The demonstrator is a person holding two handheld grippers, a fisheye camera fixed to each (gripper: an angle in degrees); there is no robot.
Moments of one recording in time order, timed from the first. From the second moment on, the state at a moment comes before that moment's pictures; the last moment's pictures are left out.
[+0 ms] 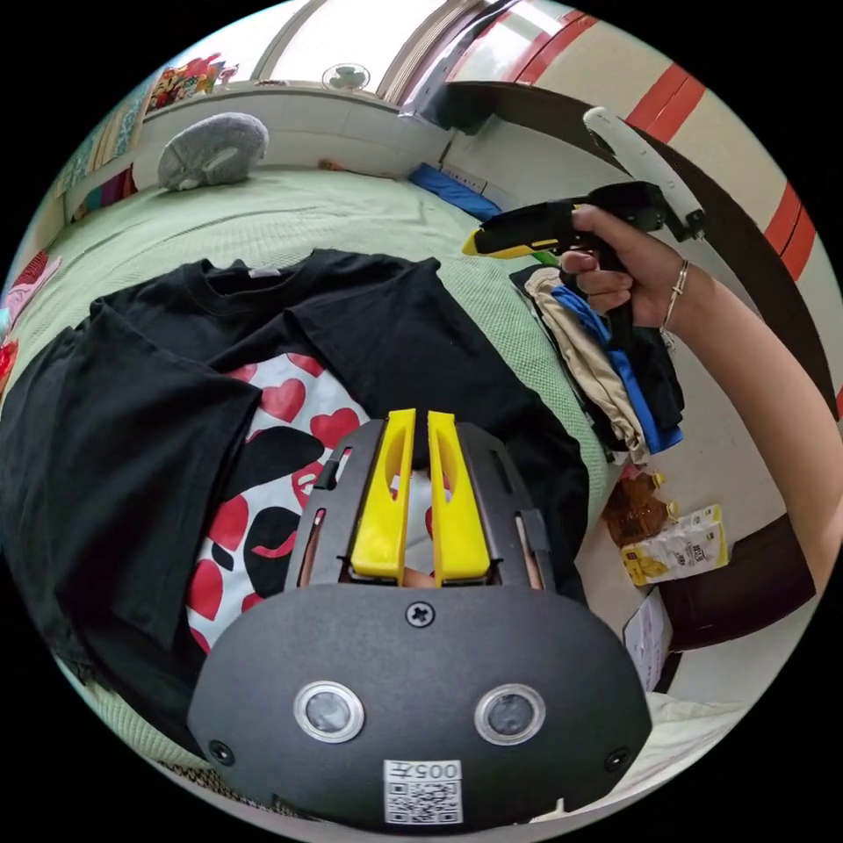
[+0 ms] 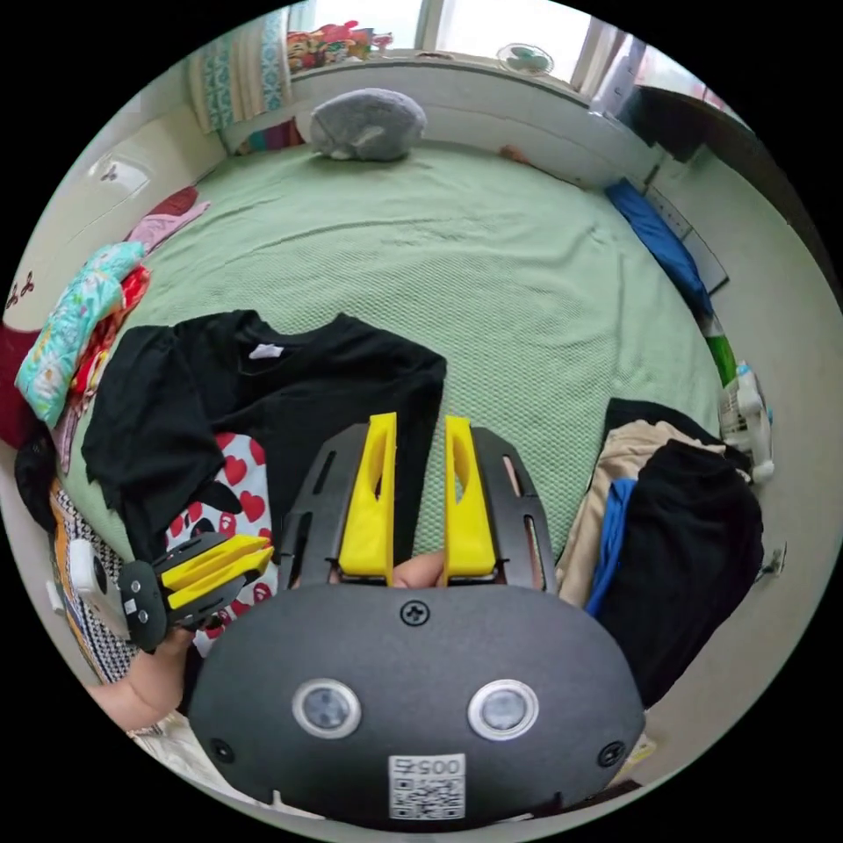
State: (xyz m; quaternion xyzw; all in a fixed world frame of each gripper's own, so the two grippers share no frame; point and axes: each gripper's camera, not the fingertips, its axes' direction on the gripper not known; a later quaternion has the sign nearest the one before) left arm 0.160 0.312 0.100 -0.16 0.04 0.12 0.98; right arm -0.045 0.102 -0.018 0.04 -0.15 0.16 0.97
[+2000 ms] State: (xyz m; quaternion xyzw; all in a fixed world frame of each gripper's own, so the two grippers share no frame) left arm -0.067 0.467 -0.348 -0.17 -0.07 -0.09 0.98; right arm -0.128 0.543 0.035 0.06 -0.19 0.24 0.95
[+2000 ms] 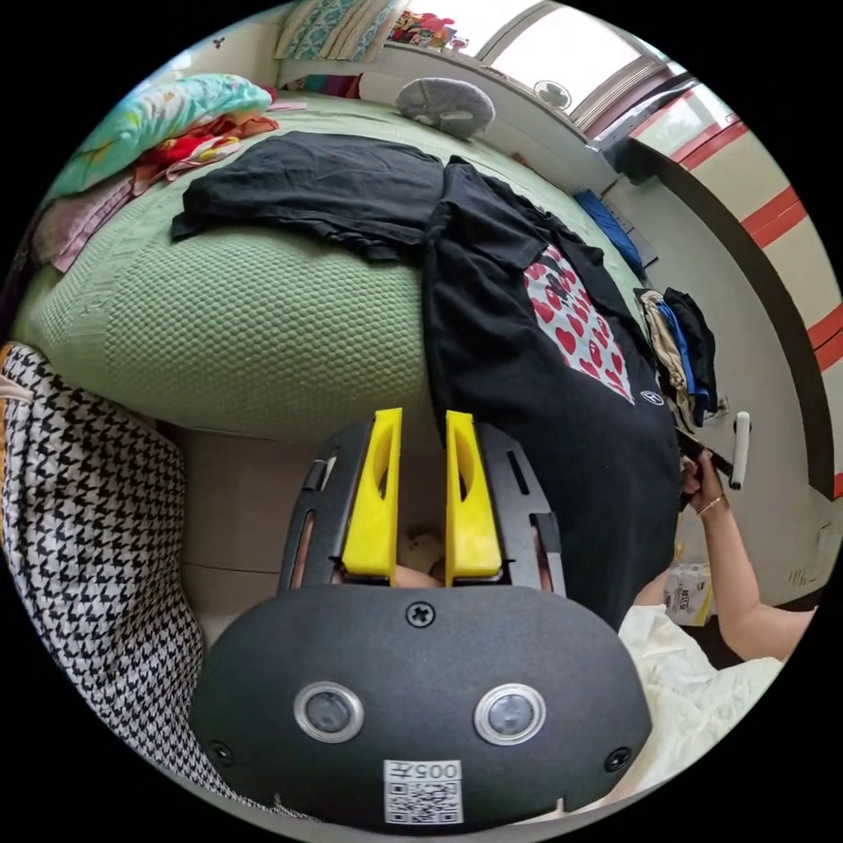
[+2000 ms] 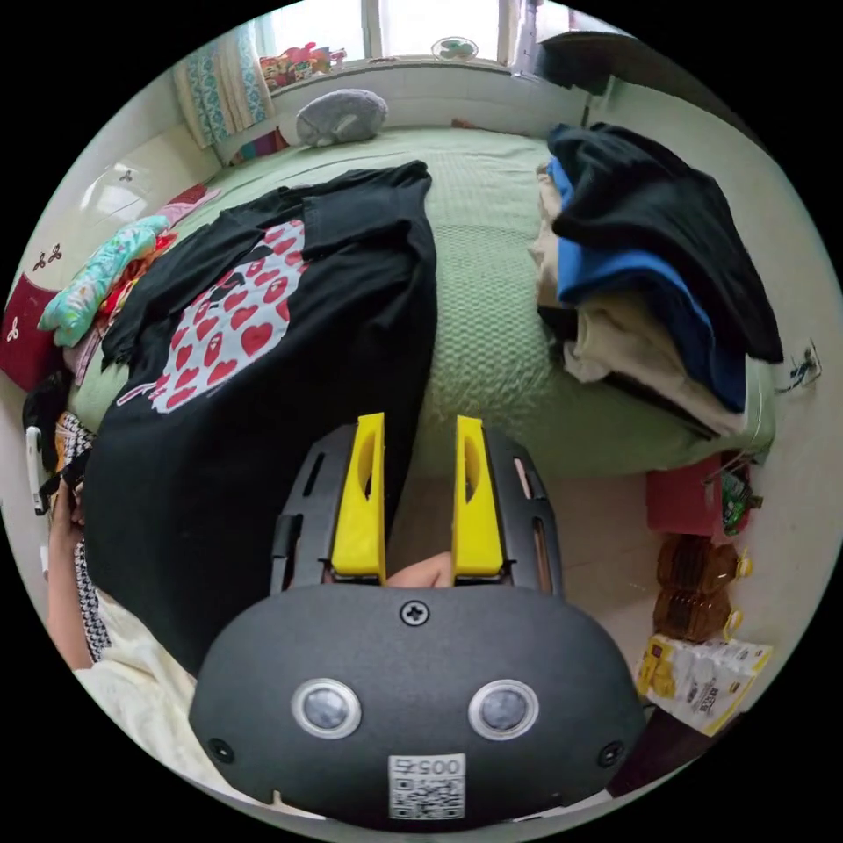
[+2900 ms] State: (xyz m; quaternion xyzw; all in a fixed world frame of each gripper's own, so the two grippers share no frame) left arm 0.008 0.406 -0.413 -0.15 -0.16 0.04 0.97; right arm -0.141 0.594 0.003 0.13 -0.13 0.22 0.96
